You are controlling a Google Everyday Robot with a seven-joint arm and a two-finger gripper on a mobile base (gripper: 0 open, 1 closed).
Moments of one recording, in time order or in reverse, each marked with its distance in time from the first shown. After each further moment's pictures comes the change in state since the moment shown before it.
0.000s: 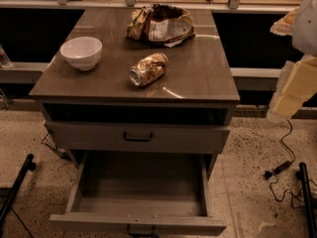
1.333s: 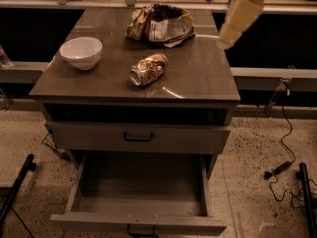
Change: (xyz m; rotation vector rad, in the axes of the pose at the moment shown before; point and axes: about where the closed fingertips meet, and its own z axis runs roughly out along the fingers) arm -0.088 -0.143 0.012 0.283 -0.133 -0.049
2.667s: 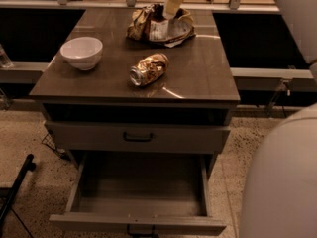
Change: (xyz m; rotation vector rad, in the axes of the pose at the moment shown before) arm -0.113 -0.086 0.108 0.035 -0.100 -0.072
